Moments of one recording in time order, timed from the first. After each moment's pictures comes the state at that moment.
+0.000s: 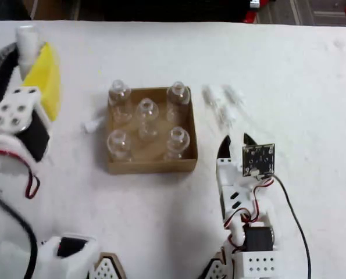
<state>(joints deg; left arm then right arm) -0.2 -29.4 -48.3 91.7 3.6 -4.9 -102.6 94.9 33.1 6.4</state>
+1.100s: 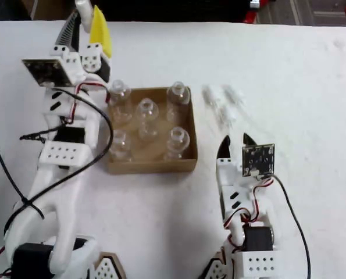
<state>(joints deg) -1.1 -21.8 42.3 -27.1 9.3 -4.9 -102.6 95.3 32.4 6.4</state>
